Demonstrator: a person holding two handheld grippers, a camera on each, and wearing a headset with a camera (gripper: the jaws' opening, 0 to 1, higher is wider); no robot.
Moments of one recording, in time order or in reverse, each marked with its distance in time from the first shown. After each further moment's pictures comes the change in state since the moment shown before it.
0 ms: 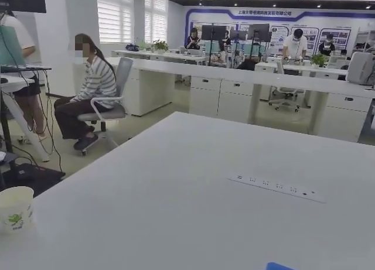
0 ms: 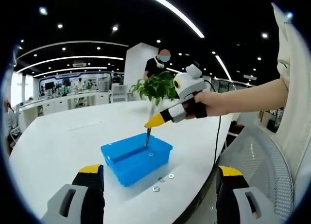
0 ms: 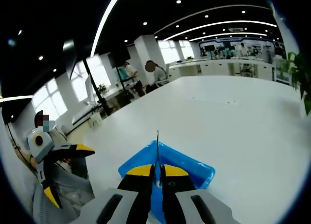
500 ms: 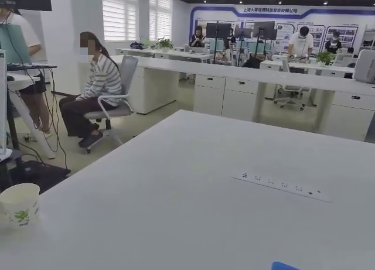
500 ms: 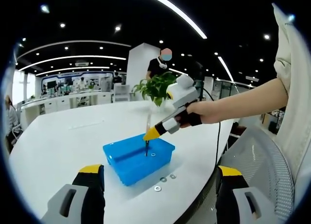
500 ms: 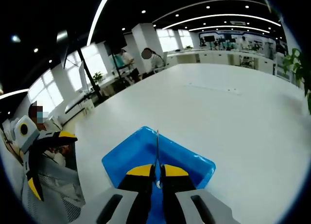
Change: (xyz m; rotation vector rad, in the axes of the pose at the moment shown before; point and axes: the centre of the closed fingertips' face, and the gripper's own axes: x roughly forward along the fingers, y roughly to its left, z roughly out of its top) left arm -0.001 0.005 0.000 -0.015 -0.003 0.018; right arm 0.025 -0.017 -0.027 -0.016 0.106 -0.035
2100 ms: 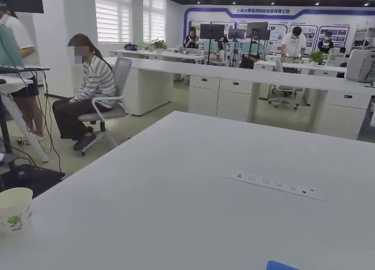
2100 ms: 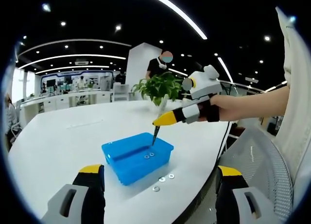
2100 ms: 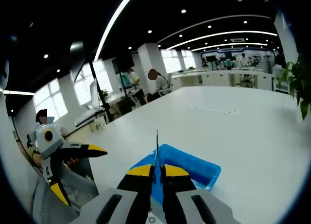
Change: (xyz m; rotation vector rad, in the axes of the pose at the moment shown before) left arm 0.000 -0.002 -0.001 -0.011 0.003 -0.011; right arm -0.054 0.047 0.022 -0.028 -0.204 0.032
